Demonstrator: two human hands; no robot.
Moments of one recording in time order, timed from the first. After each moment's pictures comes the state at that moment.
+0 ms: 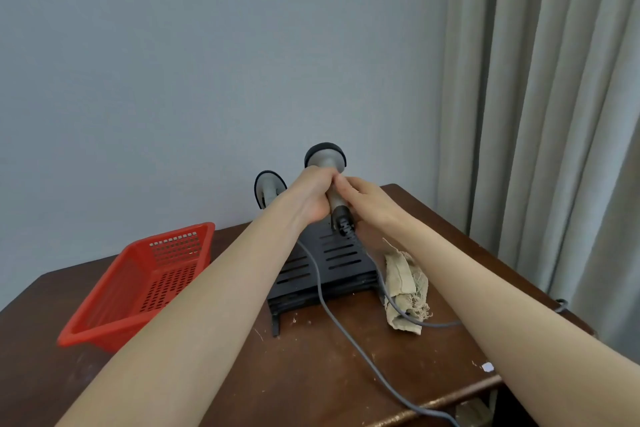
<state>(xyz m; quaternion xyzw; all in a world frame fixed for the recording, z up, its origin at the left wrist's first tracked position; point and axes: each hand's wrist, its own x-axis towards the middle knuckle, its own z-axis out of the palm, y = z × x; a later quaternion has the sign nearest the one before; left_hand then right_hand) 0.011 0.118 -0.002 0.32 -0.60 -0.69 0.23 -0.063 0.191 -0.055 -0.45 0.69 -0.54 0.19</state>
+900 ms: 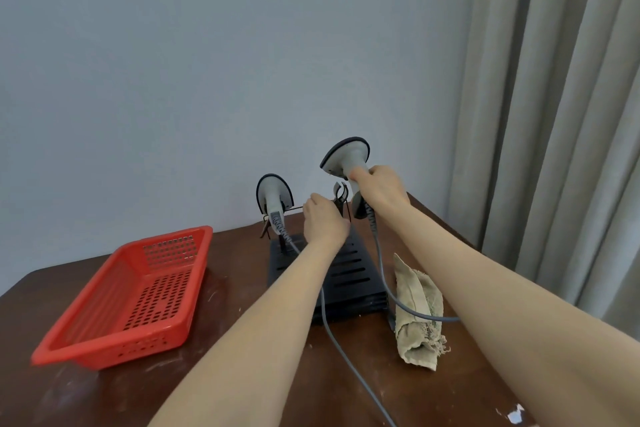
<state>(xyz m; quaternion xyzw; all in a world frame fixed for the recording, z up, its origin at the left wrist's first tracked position) -0.044 0.051 -0.094 0.43 -0.84 -0.23 0.25 -0.099 0.142 -0.036 -0.32 0.77 -0.54 0.10</state>
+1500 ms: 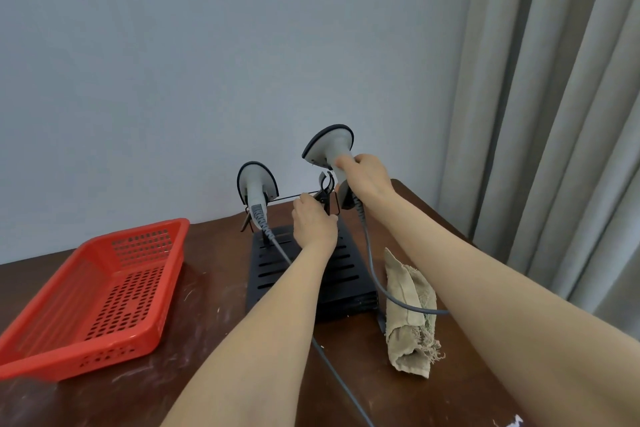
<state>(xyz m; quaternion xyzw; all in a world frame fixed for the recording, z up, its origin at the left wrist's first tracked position) -0.065 0.039 -0.126 0.47 -0.80 -0.25 0.29 -0.114 0.121 -0.045 -0.31 0.74 -0.58 0.14</state>
